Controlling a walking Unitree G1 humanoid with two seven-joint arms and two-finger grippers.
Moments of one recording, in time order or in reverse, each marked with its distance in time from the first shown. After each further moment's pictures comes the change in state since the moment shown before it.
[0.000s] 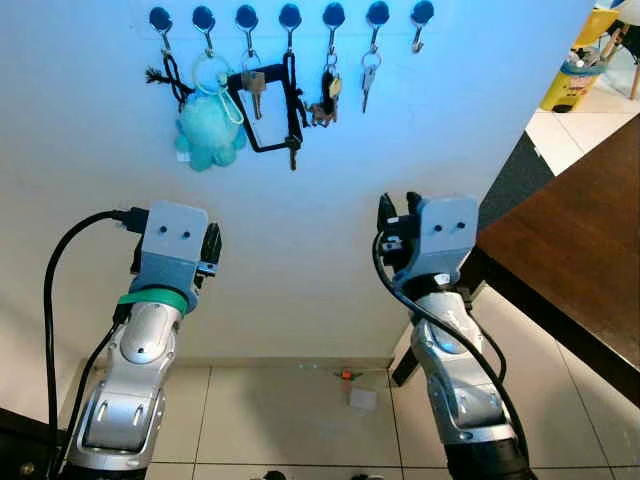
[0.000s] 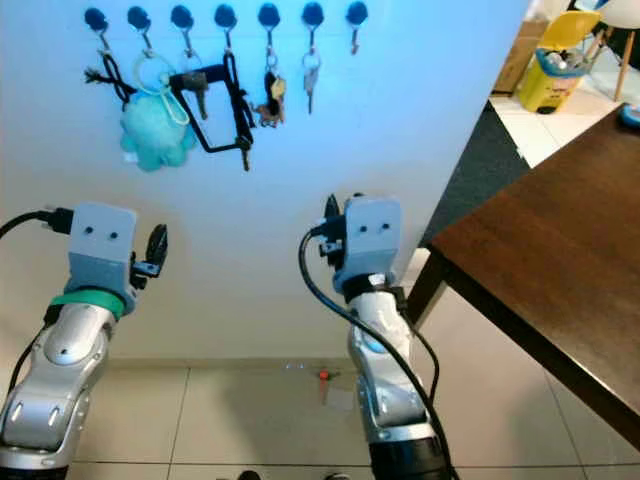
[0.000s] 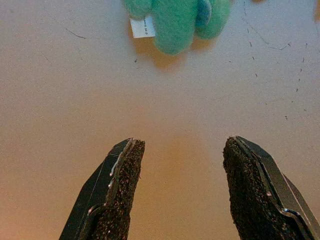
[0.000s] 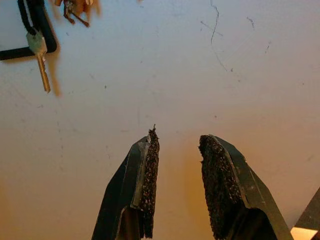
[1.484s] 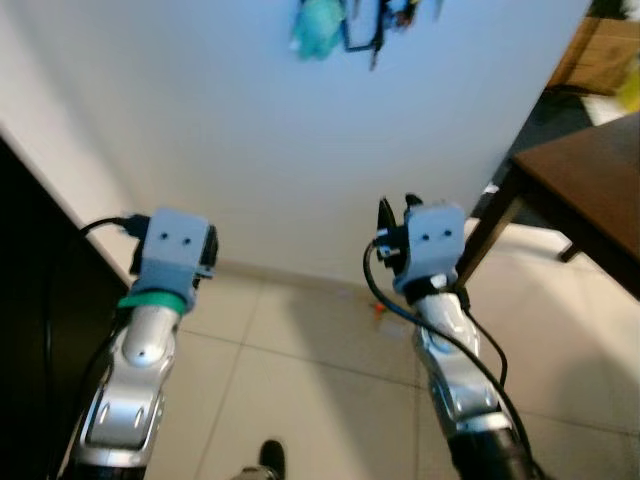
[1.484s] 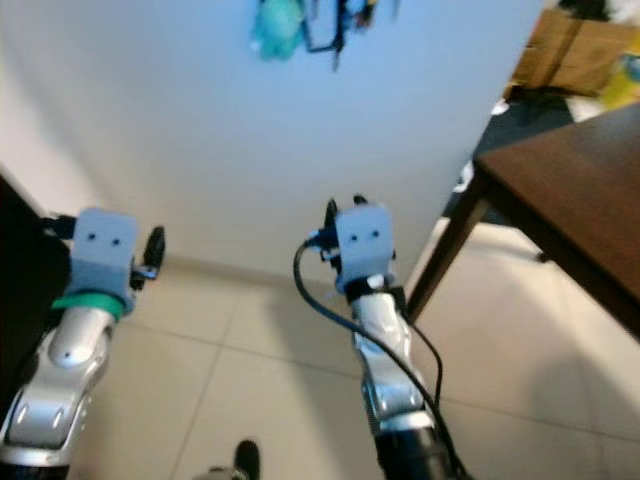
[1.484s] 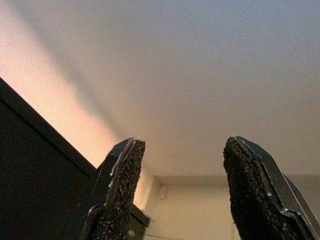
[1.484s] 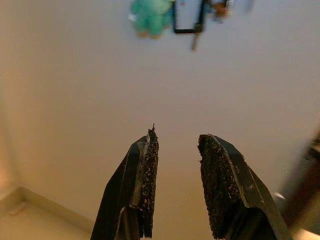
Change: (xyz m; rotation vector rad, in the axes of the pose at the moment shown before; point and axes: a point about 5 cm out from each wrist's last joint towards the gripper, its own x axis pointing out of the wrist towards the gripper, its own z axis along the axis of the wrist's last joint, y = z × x) left arm 0.001 -0.002 -0.014 0.017 -0.007 0.014; right arm 0.005 -0.011 -0.012 -0.125 -0.046 0.010
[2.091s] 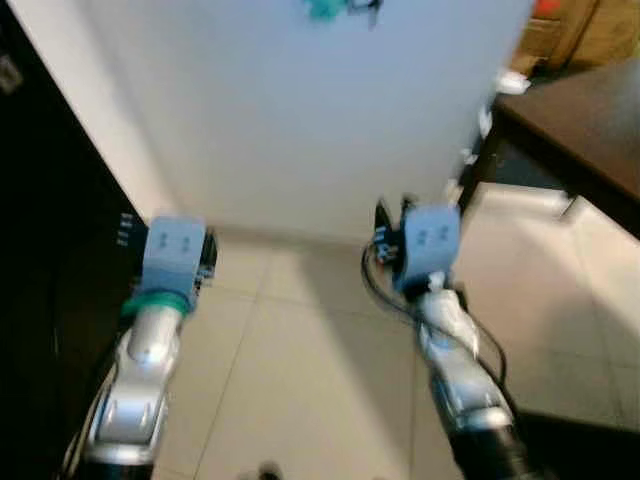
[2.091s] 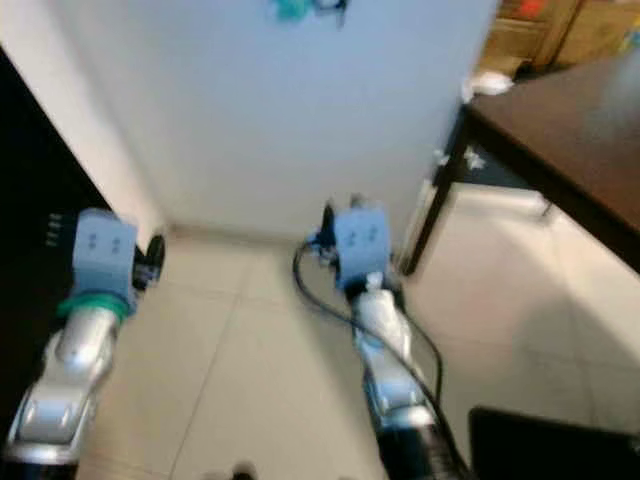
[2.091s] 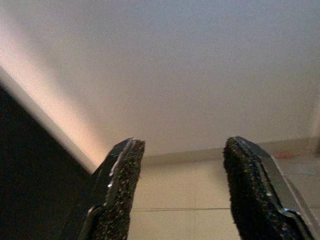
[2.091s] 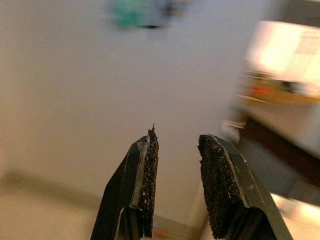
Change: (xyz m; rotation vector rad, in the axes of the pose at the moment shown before) left arm 0.003 -0.013 0.000 -0.064 0.028 -0.066; right arm 0.002 -0.007 -0.004 0.010 0.011 -0.014
